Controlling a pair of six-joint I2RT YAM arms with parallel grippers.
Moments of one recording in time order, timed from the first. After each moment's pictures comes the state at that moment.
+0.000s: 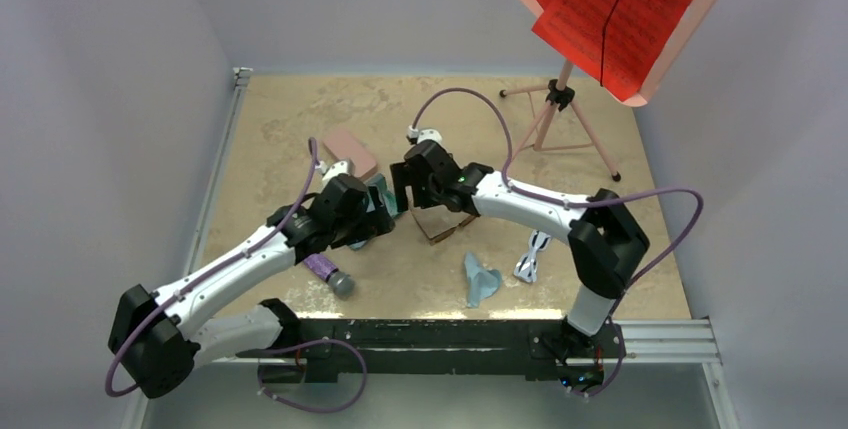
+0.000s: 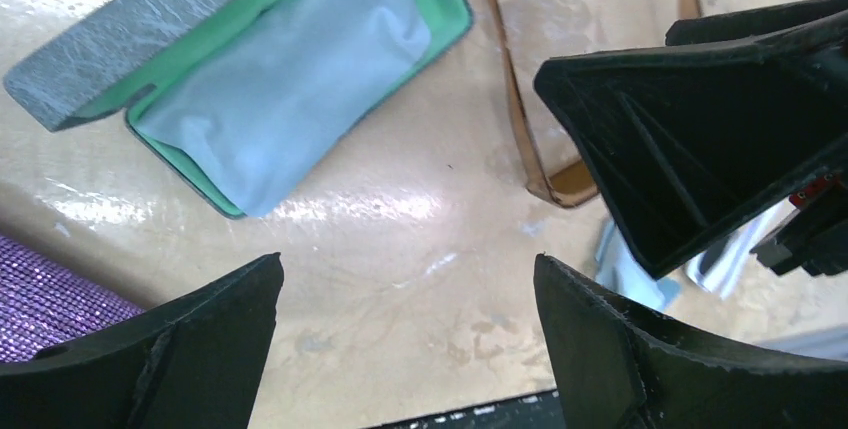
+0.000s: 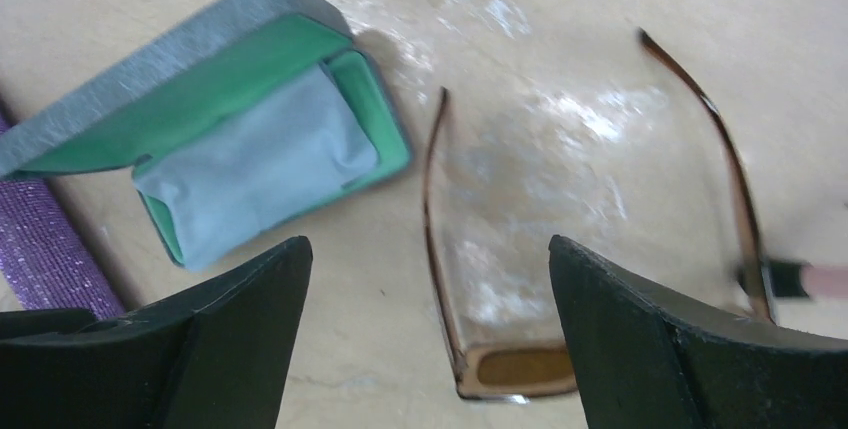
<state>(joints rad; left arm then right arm) -0.70 1.10 0.78 -0.60 -0.21 -0.92 0.88 1.77 1.29 -0.35 0.22 0.53</state>
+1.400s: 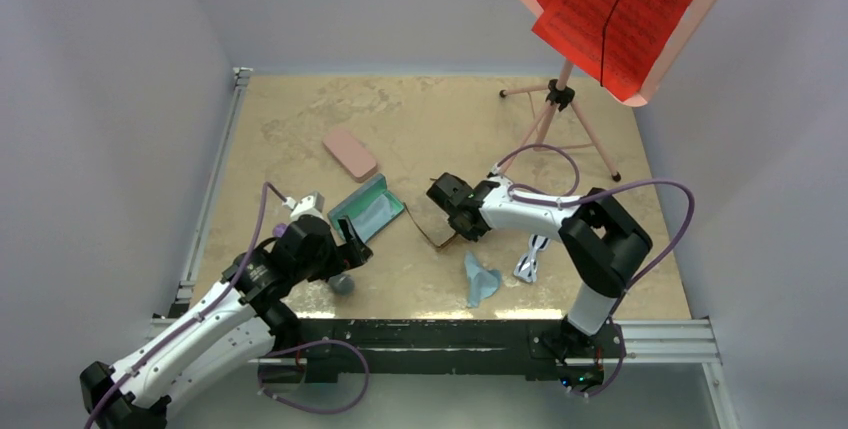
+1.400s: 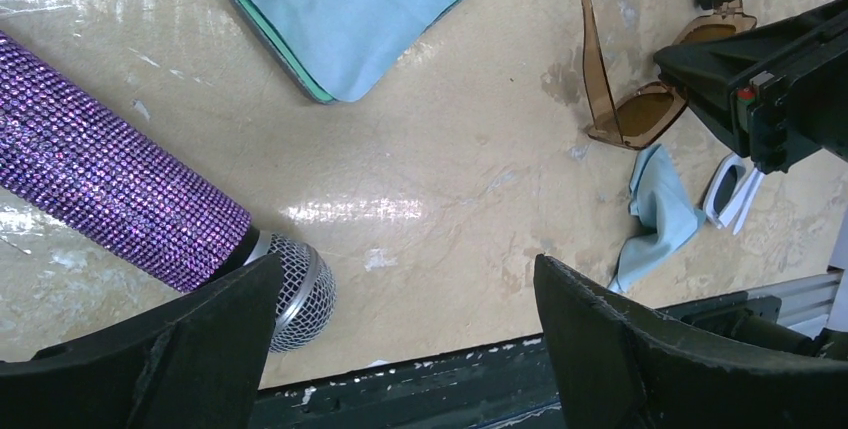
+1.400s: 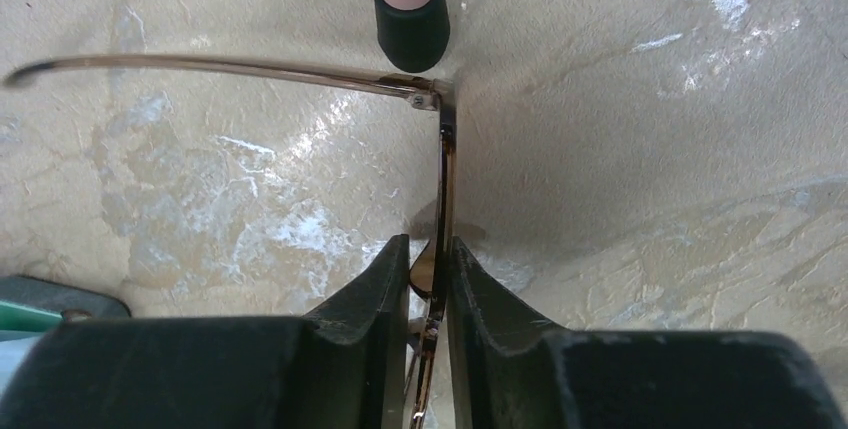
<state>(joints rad) -0.71 0.61 0.52 -0.73 -0.15 -0.96 0.84 1.73 1.04 -0.63 0.51 1.50</state>
